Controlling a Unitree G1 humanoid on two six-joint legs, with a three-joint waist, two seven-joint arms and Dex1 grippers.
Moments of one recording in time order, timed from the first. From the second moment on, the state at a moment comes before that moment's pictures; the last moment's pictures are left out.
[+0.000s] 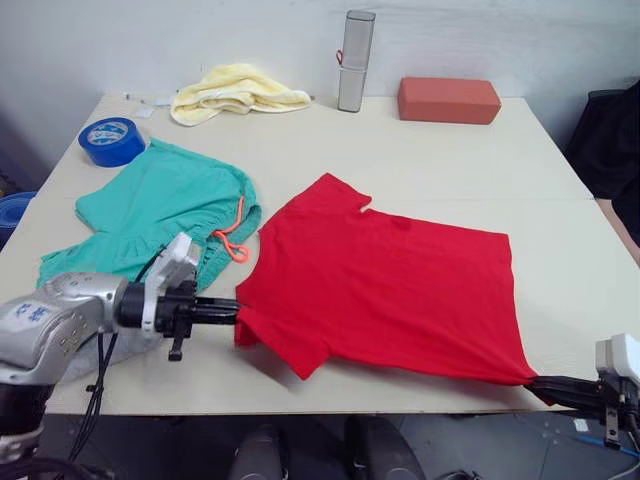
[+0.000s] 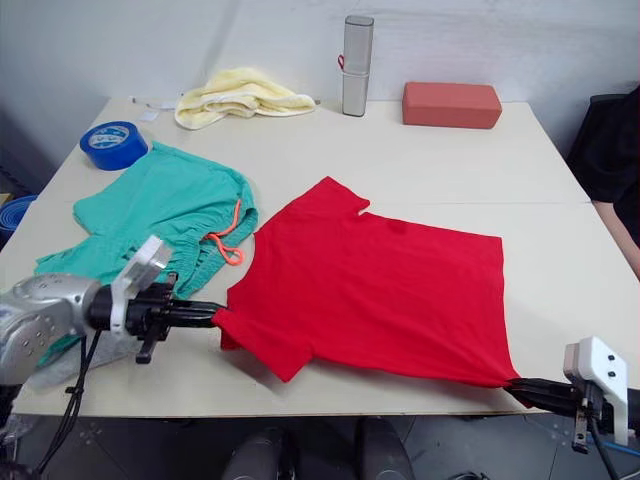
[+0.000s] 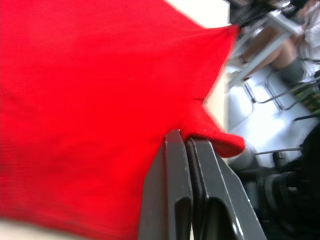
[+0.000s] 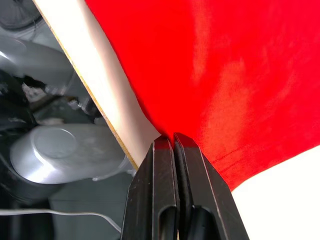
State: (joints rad) left arm -0.38 0.97 -0.01 -0.17 -0.71 0.86 -1.15; right arm 0.50 -0.99 -0.51 -0.15 0.54 0.23 1.33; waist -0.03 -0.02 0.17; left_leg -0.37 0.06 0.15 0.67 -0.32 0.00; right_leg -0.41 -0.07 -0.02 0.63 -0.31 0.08
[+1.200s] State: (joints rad) left arm -0.64 0.73 -0.09 0.20 -0.51 1.01 -0.93; right arm 0.29 -0.90 -0.40 -0.15 0.56 0.63 1.06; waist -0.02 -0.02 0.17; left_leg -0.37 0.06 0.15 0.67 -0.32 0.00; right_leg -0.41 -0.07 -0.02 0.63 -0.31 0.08
